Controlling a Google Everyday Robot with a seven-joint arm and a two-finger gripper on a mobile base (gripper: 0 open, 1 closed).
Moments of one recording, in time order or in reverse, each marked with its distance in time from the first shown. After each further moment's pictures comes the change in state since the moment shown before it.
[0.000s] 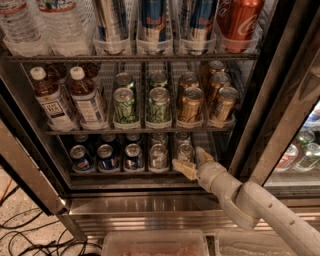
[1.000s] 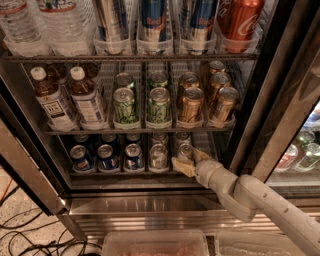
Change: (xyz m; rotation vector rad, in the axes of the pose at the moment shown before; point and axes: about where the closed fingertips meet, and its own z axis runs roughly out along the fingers) arm 0.009 -0.007 0.021 -0.033 0.045 -0.012
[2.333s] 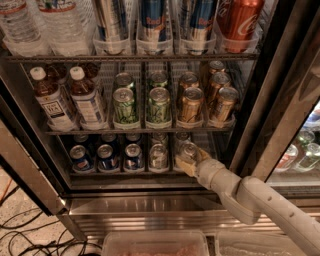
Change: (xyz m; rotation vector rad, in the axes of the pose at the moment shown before) arm -0.017 0.015 -0.013 -0.027 -0.028 -0.031
